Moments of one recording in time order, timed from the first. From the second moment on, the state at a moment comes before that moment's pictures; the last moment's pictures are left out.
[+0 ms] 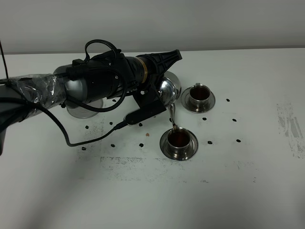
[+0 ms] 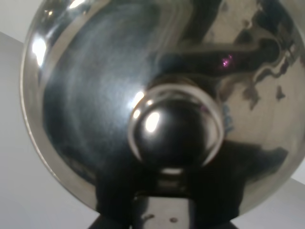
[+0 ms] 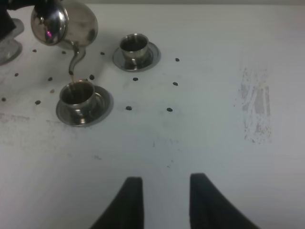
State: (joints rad) left arm -0.63 2.06 -1.47 0.78 0.19 1.59; right arm -0.01 -0.01 -0.52 0.24 1.12 -0.13
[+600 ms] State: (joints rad) left arm -0.63 2.06 -1.47 0.79 0.19 1.59; right arm -0.01 -0.01 -0.52 0.24 1.12 -0.13
